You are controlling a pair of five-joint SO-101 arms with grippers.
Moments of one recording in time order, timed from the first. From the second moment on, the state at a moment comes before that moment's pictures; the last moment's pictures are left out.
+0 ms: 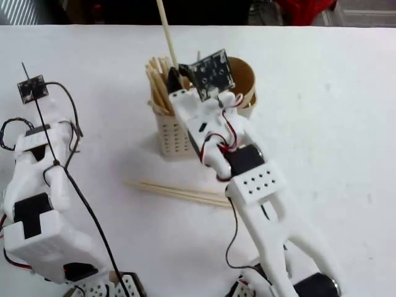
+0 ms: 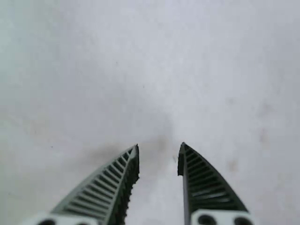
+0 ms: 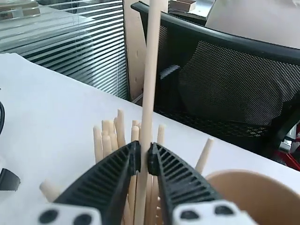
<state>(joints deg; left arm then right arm) -28.0 10.6 28.8 33.8 5.6 -29.5 -28.4 35.6 12.9 7.5</state>
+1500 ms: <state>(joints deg) -28.0 10.6 28.8 33.8 5.6 -45.9 -12.4 45.7 49.5 40.5</state>
